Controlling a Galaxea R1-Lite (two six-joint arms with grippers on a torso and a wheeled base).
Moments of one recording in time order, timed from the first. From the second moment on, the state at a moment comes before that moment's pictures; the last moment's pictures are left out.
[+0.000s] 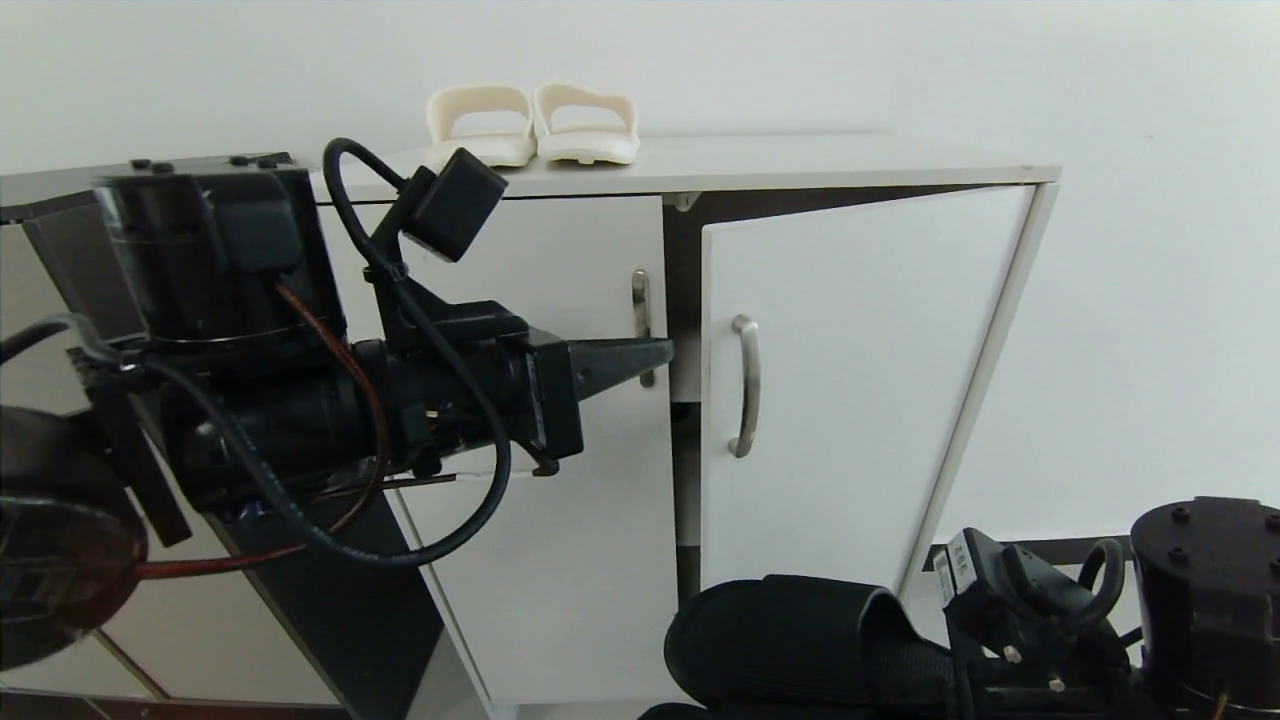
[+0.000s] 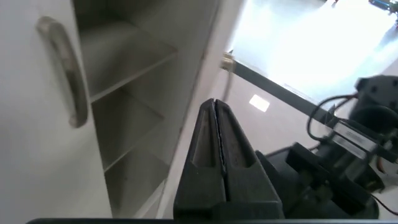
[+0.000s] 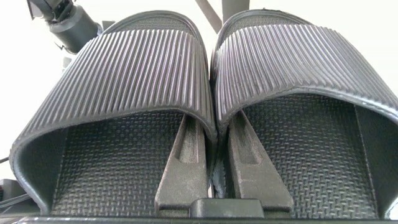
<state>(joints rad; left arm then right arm) -0.59 1.51 -0.92 -0.53 -0.41 -0.17 0.84 1.45 -0.42 -0.63 0.41 -0.03</state>
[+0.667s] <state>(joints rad) -0.59 1.79 -1.09 -0.67 -0.40 -0.21 0.89 1.43 -0.54 -0.44 0.31 0.01</state>
